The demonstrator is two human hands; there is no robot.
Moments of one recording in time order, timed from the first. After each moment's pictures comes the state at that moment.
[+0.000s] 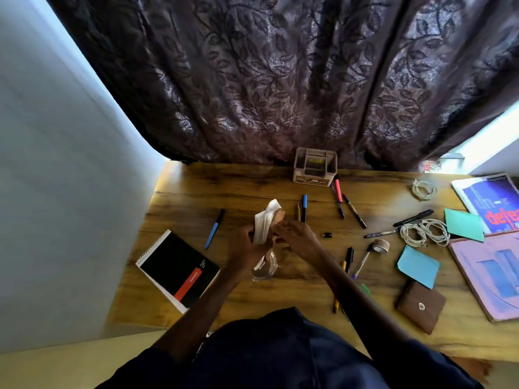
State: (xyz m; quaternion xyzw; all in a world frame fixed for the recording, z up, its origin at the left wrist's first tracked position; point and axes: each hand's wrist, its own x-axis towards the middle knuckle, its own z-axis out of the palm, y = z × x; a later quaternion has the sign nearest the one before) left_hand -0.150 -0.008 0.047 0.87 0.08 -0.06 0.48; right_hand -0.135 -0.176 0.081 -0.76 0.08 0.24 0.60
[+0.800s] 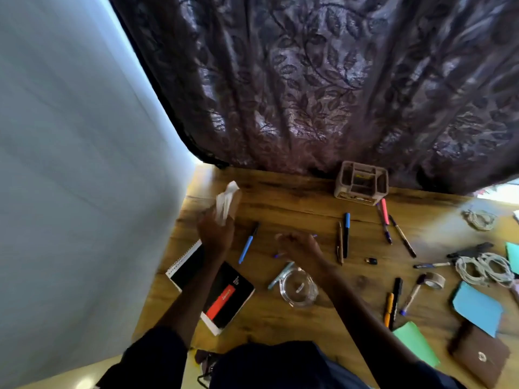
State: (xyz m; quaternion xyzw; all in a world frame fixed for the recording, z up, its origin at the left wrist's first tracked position) left_hand -0.056 0.165 -0.004 0.89 0.25 0.13 0.37; right_hand -0.082 -0.070 0.048 -0.81 0.09 0.24 0.53
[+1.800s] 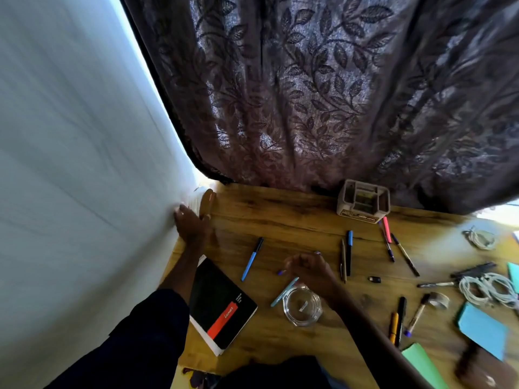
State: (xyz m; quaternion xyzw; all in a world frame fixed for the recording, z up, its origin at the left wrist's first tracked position) left_hand 0.004 0.236 -0.013 0.88 0.36 0.08 0.30; right_hand -0.093 -0.090 0.024 -0.80 0.03 0.21 0.56
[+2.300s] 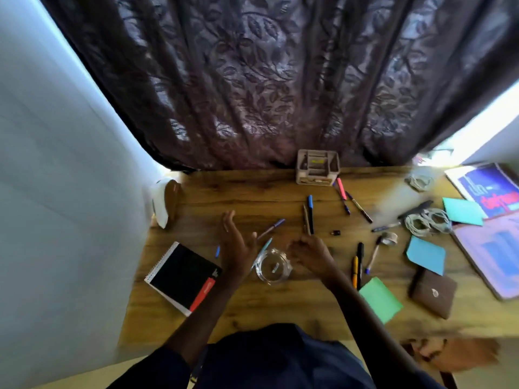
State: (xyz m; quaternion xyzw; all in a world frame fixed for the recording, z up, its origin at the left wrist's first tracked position) left_hand -0.137 0.050 0.011 0.90 0.01 0.14 0.42; right_hand -0.165 -0.158 0.040 -0.79 0.13 0.17 0.57
